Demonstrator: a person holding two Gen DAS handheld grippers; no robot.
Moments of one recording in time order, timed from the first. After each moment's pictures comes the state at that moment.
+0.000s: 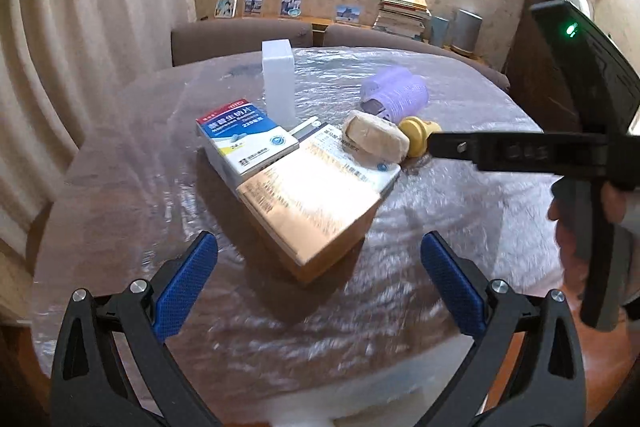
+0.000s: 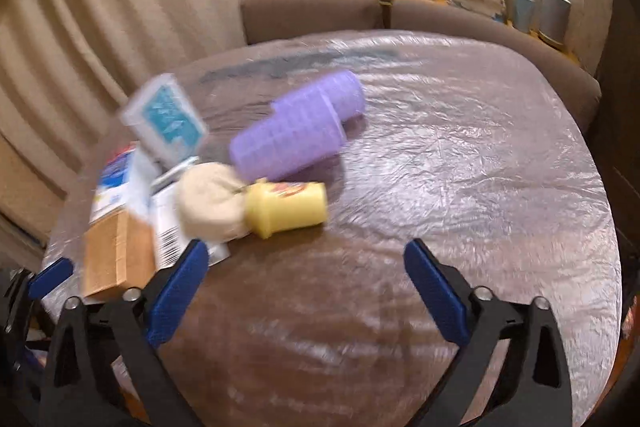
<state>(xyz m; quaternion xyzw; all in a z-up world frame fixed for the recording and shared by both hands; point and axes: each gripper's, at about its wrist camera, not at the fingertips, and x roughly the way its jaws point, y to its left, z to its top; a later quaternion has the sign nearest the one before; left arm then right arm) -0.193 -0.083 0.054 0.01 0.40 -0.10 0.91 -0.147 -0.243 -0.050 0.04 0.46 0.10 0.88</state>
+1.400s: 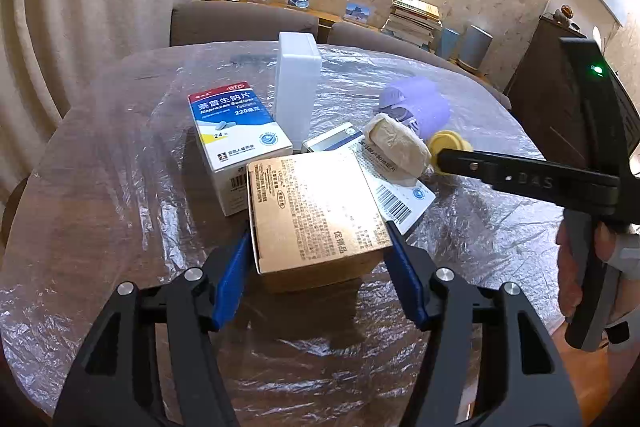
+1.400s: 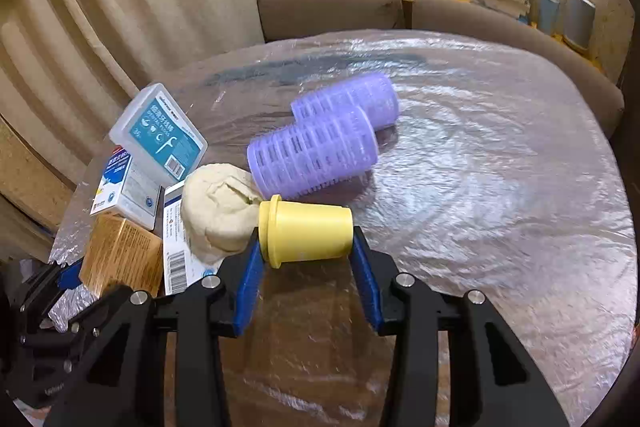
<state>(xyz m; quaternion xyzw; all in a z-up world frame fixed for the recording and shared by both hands) -0.156 -0.064 0.045 -0.04 0.42 -0.11 0.90 -0.126 -0.247 -0.040 0.04 0.45 0.14 0.88</state>
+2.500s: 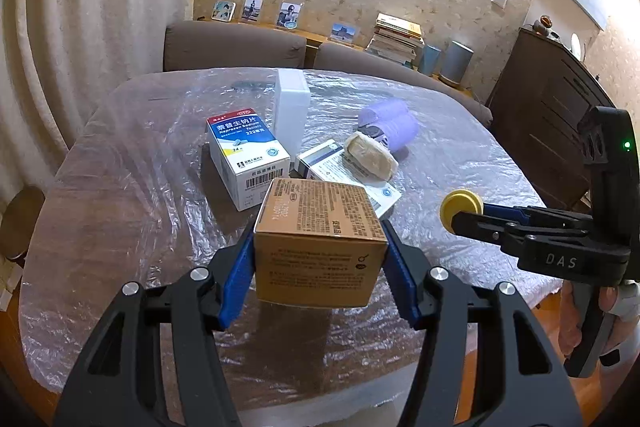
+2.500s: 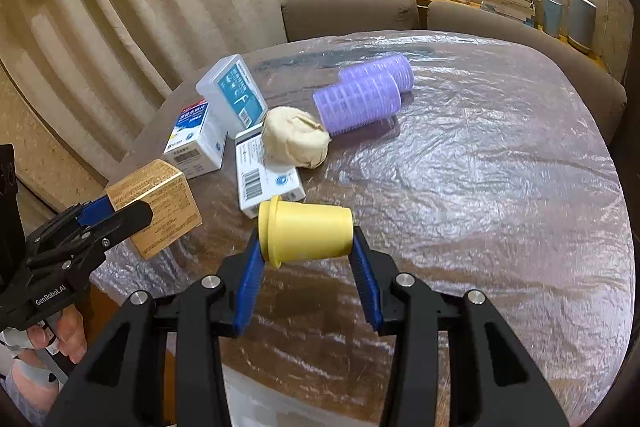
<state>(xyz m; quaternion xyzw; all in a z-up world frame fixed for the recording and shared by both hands) -0.196 -0.049 0.079 -0.05 0.38 -0.13 0.91 -0.209 -0.247 -0.026 0.05 0.44 0.18 0.88</state>
